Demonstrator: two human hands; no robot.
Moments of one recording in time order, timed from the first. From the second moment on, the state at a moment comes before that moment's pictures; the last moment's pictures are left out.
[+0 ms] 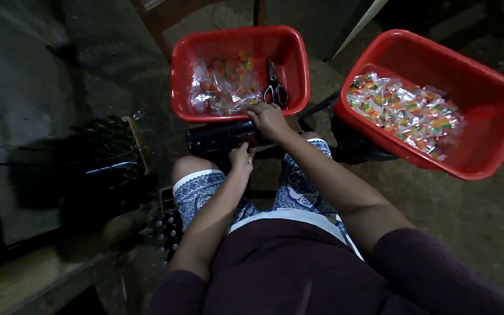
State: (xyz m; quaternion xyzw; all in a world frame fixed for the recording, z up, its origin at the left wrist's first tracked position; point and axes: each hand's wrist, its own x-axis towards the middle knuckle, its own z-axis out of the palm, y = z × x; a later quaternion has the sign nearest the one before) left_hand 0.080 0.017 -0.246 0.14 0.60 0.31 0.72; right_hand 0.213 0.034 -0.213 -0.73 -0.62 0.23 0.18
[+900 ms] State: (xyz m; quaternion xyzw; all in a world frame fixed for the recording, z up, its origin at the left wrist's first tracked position) left_hand 0.065 0.019 -0.246 0.16 0.59 0.31 0.73; right_hand 0.209 0.024 -0.259 -0.74 -0.62 0.12 0.24
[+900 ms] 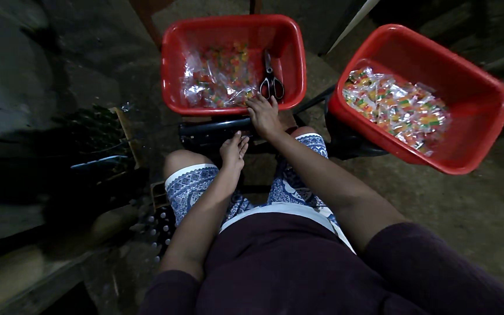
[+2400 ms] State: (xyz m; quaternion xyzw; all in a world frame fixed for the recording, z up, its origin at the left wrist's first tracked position) left_hand 0.070 0.027 -0.241 0.22 0.60 0.28 0.71; right_hand 0.208 0.028 -0.248 -0.76 -0.59 0.16 0.21
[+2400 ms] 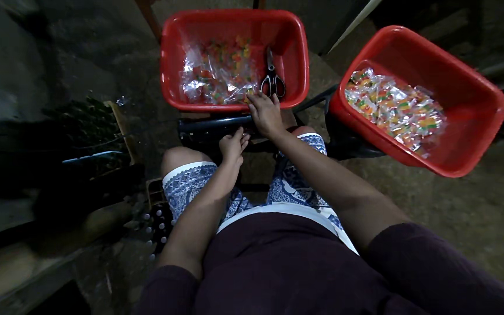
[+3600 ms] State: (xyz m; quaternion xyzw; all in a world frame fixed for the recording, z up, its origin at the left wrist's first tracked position) left_hand 0.070 0.026 -0.245 0.23 0.58 0.27 0.73; right_hand 0.209 0.037 -0.231 -0.77 -0.57 0.21 0.20
